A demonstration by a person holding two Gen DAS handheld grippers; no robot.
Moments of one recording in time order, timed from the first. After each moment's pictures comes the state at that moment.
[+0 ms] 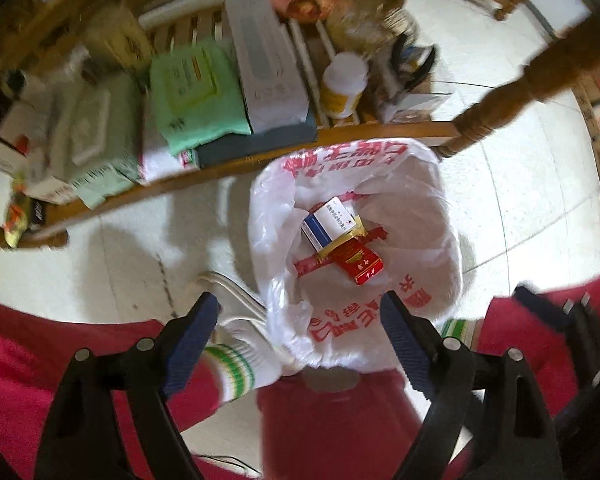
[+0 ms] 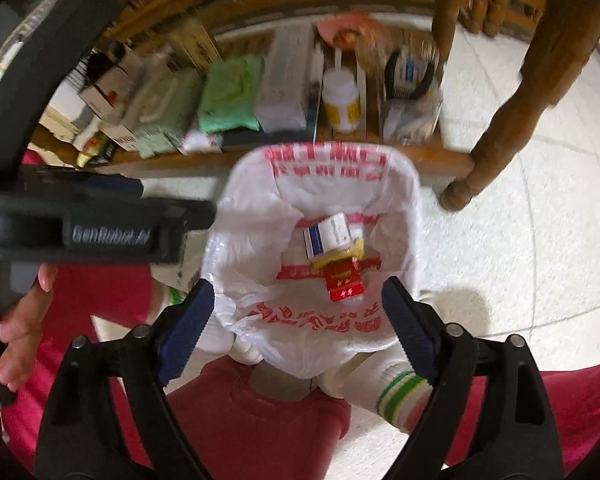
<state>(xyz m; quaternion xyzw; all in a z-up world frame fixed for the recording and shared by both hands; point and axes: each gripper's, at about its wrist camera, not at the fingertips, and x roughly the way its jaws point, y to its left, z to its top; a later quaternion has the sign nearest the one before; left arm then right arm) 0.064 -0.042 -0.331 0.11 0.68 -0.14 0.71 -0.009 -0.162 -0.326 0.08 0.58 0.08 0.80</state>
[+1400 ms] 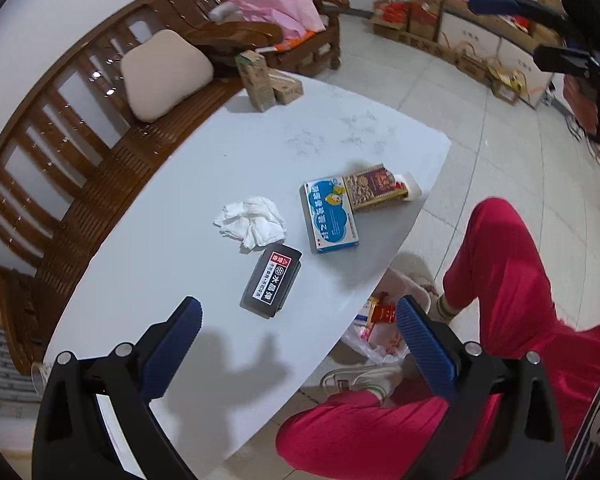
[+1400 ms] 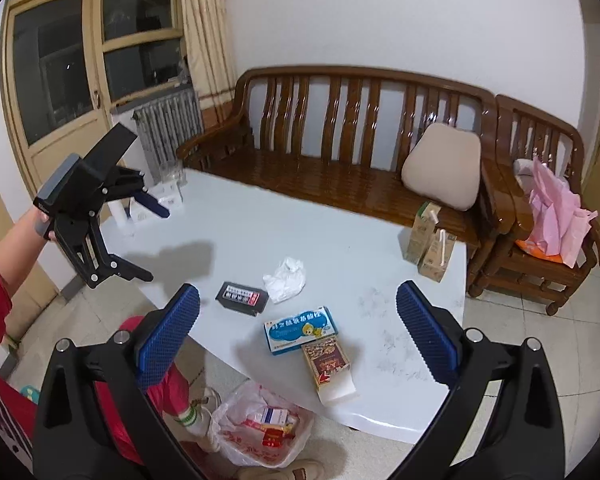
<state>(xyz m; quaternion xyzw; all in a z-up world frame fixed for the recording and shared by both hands) 0.139 -0.040 0.041 0.33 0.46 -0.39 0.73 0.056 -0.258 0.104 -0.04 0.32 0.20 0.92</state>
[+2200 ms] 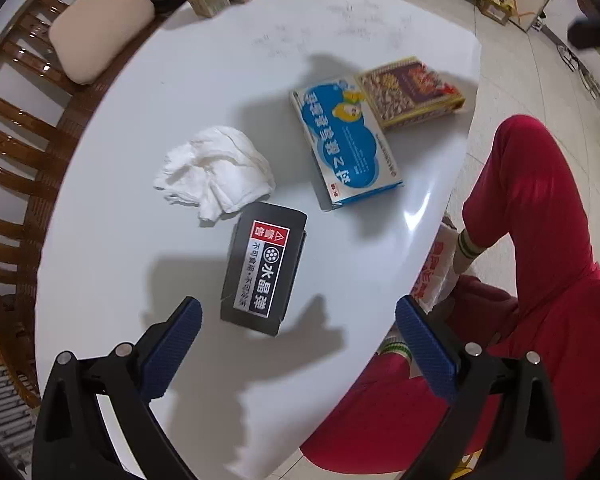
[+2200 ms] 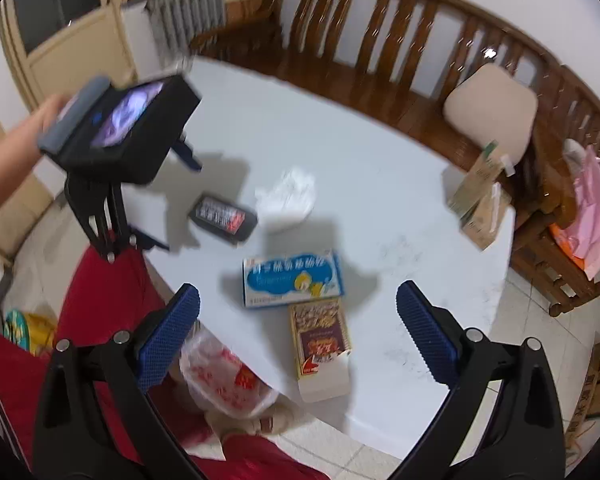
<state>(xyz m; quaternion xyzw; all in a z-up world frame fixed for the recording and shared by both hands) 0.199 -0.078 -0.095 0.41 0.54 -0.39 0.62 0.153 -0.209 -0.010 -0.15 0.48 0.24 0.83</state>
